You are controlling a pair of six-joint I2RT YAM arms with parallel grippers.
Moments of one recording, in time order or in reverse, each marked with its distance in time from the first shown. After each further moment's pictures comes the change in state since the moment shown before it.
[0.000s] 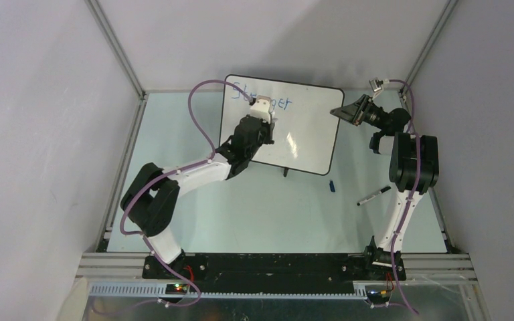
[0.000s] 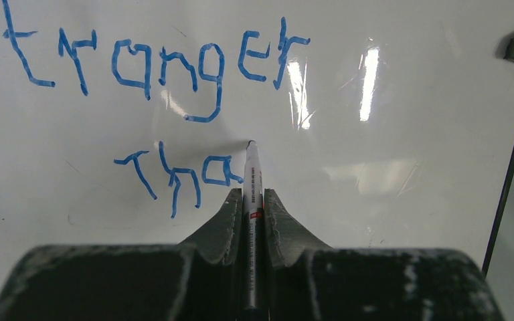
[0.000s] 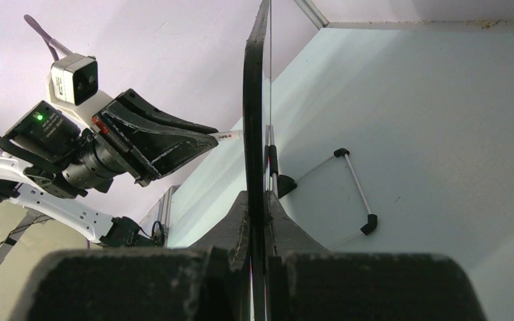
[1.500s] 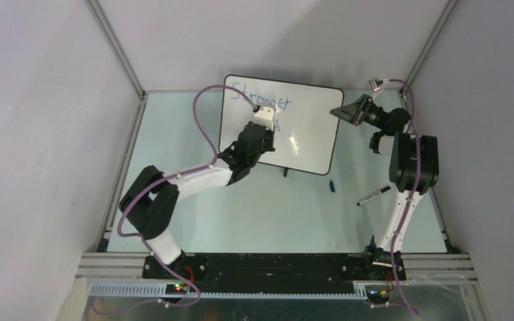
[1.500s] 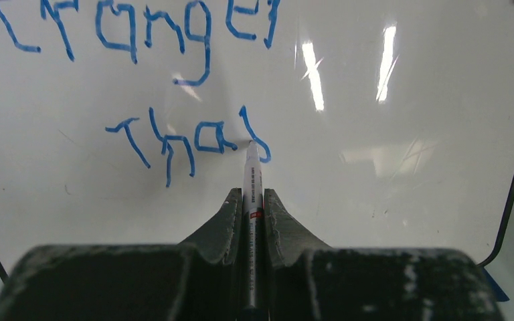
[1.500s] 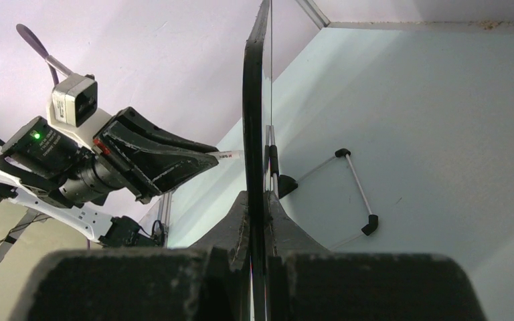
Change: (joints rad) left arm -0.045 -0.027 -0.057 -0.024 -0.064 0.021; right arm 0.000 -0.003 0.000 0.000 -0.002 0.000
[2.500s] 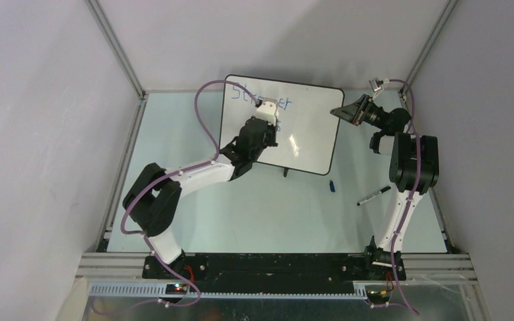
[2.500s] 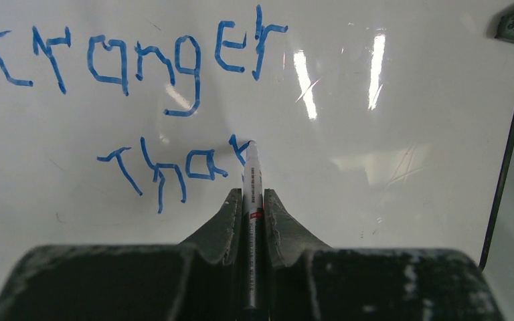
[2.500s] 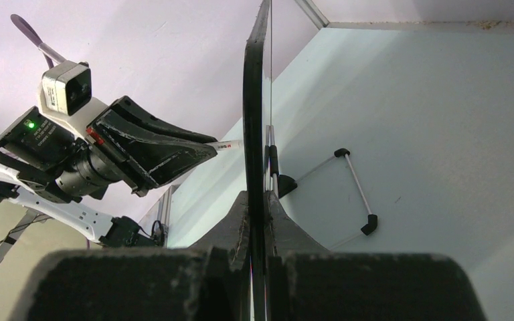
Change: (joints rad) left arm 0.014 0.036 0.077 -0.010 0.029 0.006; right arm 0.000 0.000 0.000 0.000 0.000 0.000
